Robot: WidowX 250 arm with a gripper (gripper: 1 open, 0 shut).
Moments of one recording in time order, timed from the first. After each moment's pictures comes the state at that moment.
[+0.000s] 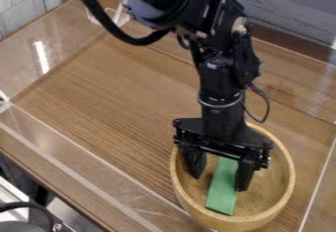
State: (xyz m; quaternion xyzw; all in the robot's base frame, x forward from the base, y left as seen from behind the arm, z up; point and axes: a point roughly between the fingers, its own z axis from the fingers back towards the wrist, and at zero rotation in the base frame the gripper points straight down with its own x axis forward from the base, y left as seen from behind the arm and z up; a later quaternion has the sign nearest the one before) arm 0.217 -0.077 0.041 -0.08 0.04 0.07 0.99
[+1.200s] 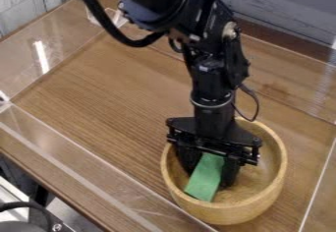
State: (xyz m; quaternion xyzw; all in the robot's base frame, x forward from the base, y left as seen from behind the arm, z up) arm 0.220 -0.067 0.030 -0.08 0.04 0.08 0.99
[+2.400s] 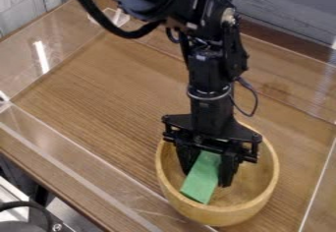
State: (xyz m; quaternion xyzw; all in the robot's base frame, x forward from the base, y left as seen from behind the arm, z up) arm 0.208 -0.066 0.045 -0.08 0.07 0.08 0.99
